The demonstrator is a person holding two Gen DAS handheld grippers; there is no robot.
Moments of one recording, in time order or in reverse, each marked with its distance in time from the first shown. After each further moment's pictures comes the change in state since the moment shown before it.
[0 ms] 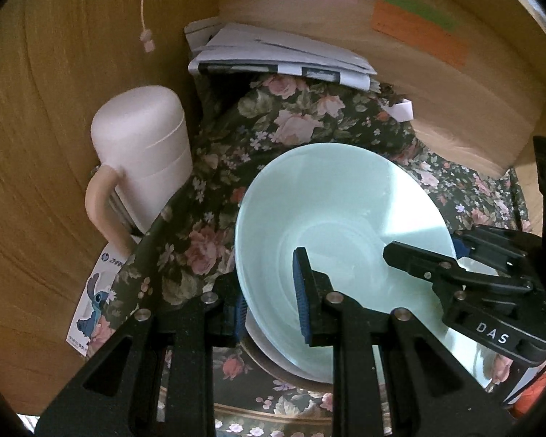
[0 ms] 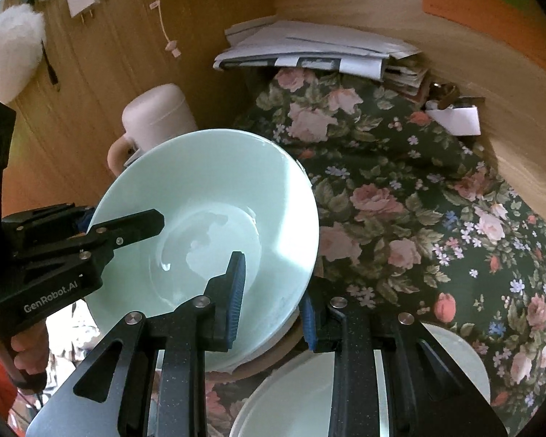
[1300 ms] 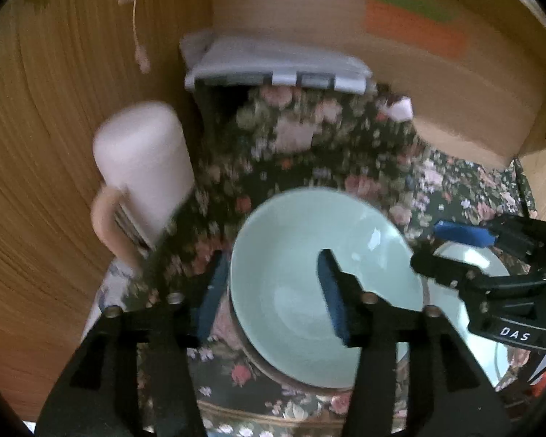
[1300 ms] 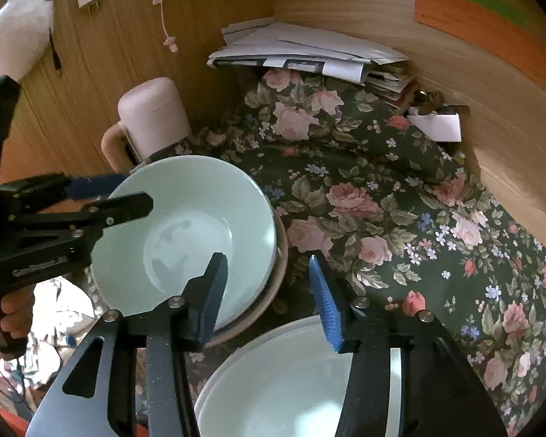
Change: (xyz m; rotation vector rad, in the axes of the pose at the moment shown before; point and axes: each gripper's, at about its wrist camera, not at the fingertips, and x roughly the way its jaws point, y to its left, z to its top) left arm -0.011 -0.013 0.006 0.076 -0.059 0.047; right arm -0.015 -0.007 -0.008 -0.054 -0.013 -0.048
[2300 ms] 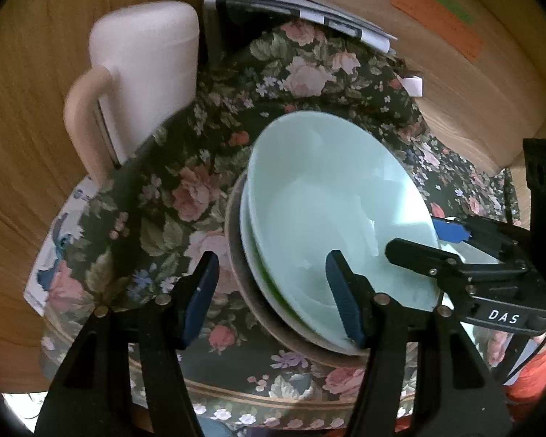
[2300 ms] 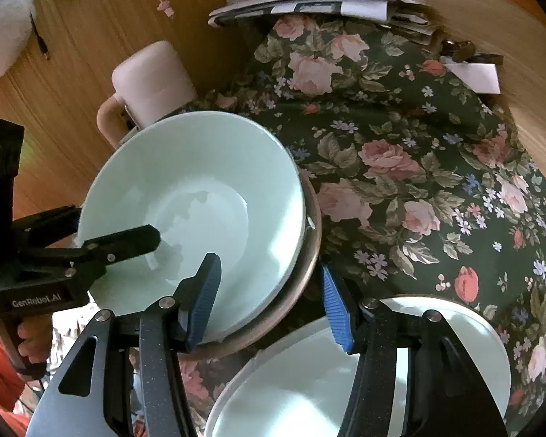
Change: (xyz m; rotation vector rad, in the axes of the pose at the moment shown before) left arm 0.036 0.027 -0.044 -0.179 0.164 -0.147; right arm 0.044 0.000 -0.009 0.039 0.124 0.101
